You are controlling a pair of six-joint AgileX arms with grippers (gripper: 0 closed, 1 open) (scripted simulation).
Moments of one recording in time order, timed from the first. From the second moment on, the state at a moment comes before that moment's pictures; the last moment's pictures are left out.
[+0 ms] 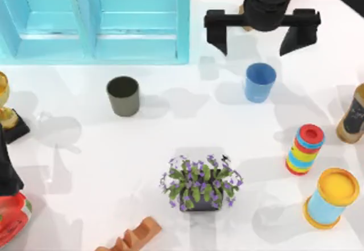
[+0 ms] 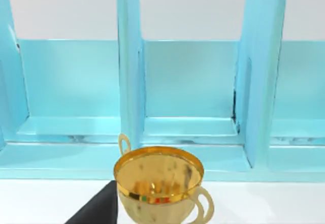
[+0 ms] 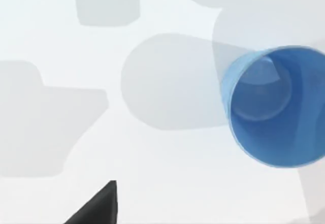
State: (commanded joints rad) left arm 0.00 0.00 0.00 0.00 0.00 0.00; right arm 0.46 2.39 2.34 -1.34 0.10 0.47
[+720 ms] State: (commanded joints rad) left arm 0.00 0.00 0.00 0.00 0.00 0.00; right arm 0.44 2.47 2.13 -1.05 0.09 0.46
